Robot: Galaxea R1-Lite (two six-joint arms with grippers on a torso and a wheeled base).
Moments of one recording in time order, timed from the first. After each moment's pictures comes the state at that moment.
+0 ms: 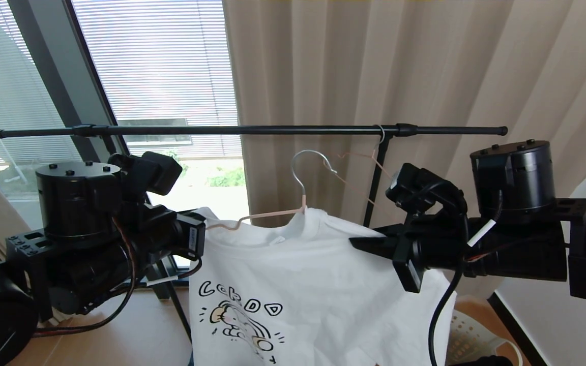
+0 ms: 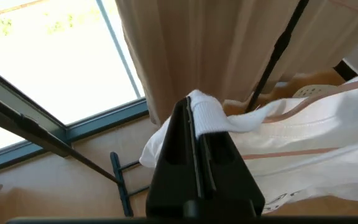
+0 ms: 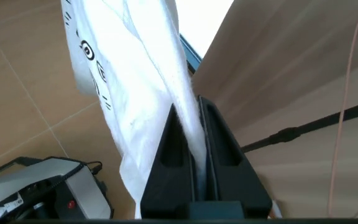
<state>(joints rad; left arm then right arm) -0.46 1.58 -0.66 -0.61 0.15 0.08 0.59 1.64 -0.89 -0.24 0.28 -0.30</state>
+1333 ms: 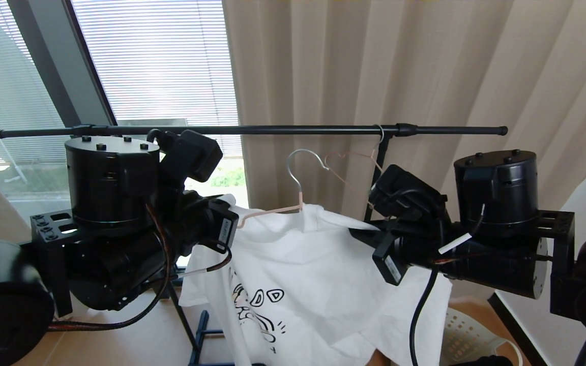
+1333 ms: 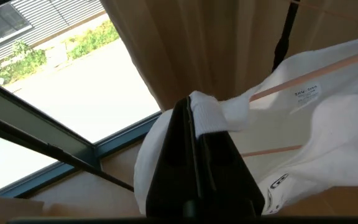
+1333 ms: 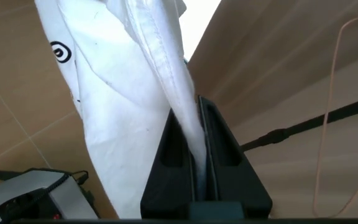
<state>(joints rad) -0.64 1.58 -0.82 -0.47 0.34 0.17 0.67 1.67 -0.86 -0.36 -0.01 -0.29</state>
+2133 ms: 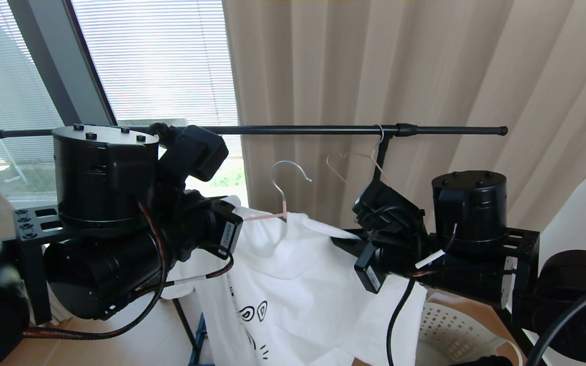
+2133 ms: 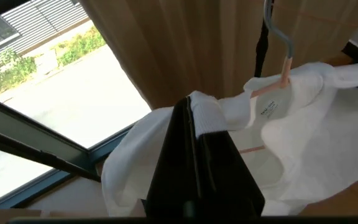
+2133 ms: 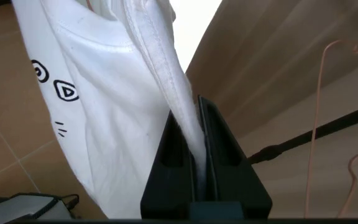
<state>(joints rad) -0.69 1.54 -0.86 -0.36 0.36 0.17 0.68 1.75 -0.80 -0.56 0.05 -0.28</state>
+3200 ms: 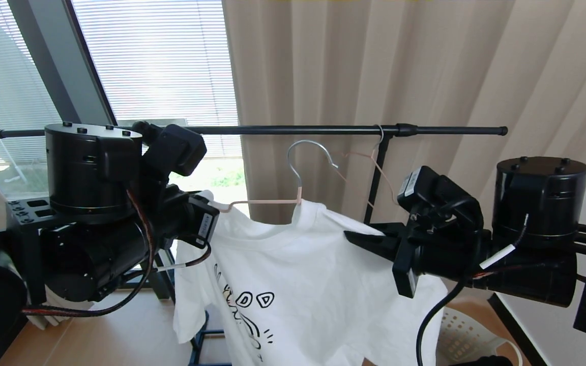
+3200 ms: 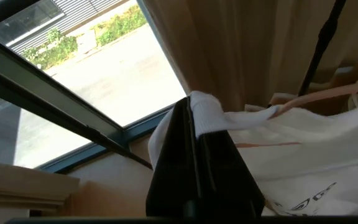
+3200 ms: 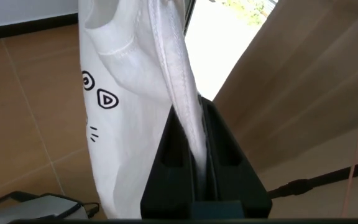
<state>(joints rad) -0.61 1.54 -0.85 -0.35 0.40 0.23 0.63 1.62 -0.74 -0.57 0.27 -0.31</state>
